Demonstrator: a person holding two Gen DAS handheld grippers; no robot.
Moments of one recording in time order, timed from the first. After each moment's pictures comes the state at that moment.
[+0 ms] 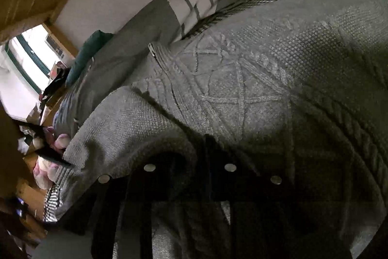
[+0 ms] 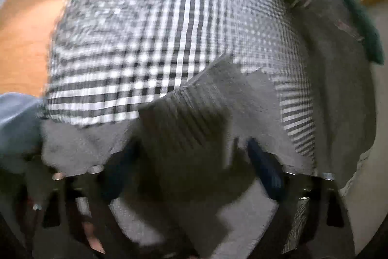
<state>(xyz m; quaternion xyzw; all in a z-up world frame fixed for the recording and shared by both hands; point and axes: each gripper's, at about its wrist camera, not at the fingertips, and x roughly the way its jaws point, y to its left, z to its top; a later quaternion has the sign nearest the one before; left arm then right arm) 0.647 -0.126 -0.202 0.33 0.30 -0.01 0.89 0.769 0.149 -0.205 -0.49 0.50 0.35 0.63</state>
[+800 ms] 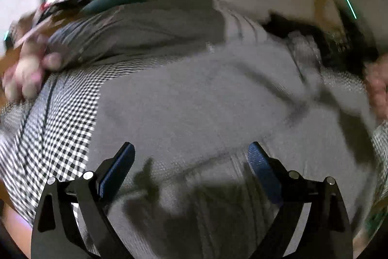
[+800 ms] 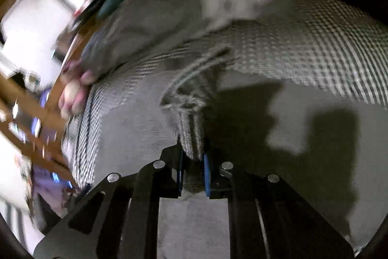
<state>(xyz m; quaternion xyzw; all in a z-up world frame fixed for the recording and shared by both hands) 0.622 0.019 -0.114 0.00 0.33 -0.04 0.94 0.780 -0.294 -0.153 0.24 0.47 0.16 0.84</state>
